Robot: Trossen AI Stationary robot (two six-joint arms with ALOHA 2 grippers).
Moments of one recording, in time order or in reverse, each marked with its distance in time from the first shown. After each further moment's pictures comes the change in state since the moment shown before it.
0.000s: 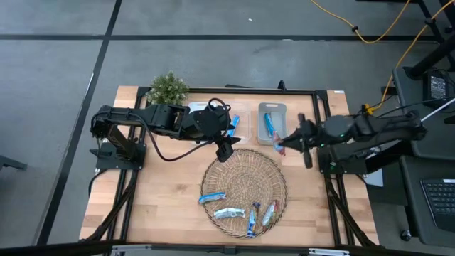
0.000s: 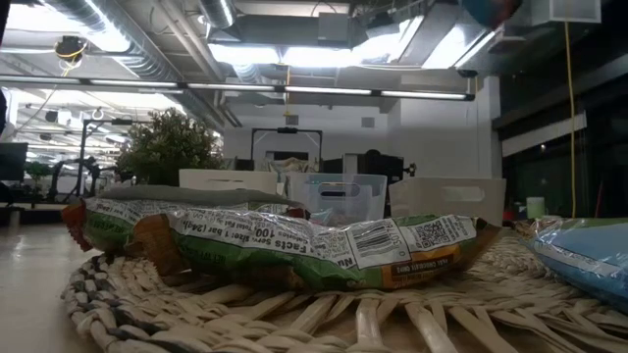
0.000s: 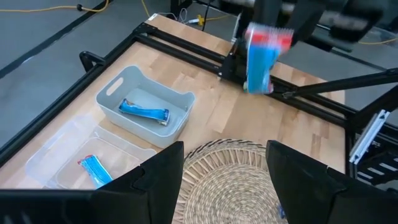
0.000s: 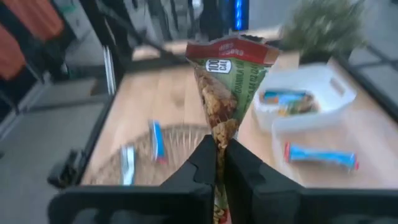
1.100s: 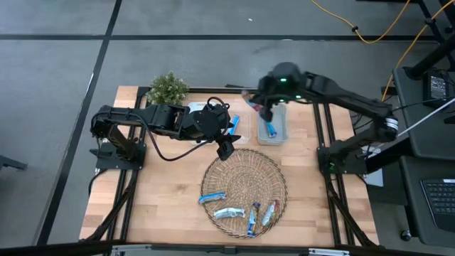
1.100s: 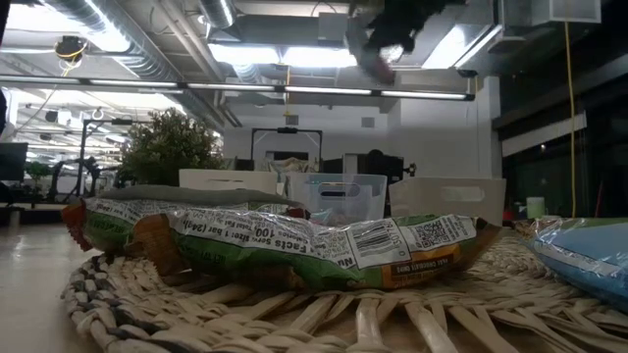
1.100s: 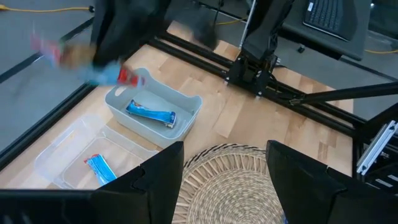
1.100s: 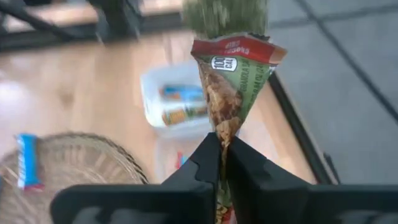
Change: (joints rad) left arm 0.000 0.000 0.000 0.000 -0.037 -0.027; right arm -0.586 0.631 0.551 -0.211 -0.281 -0.356
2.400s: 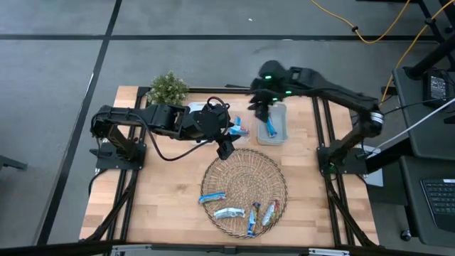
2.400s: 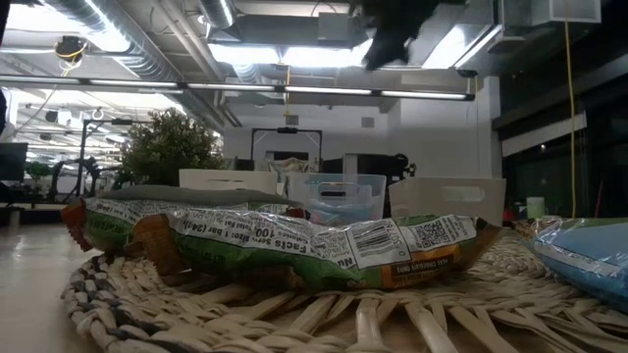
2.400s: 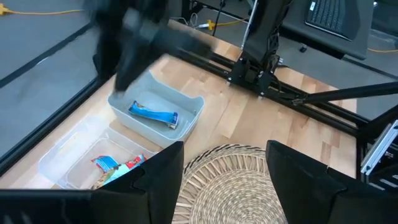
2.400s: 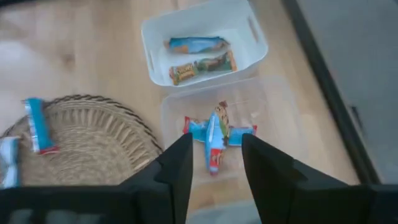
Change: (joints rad) left arm -0.006 0.000 0.000 -0.003 -0.008 0.008; right arm -0.006 0.137 0.188 -0.271 -0.055 0.022
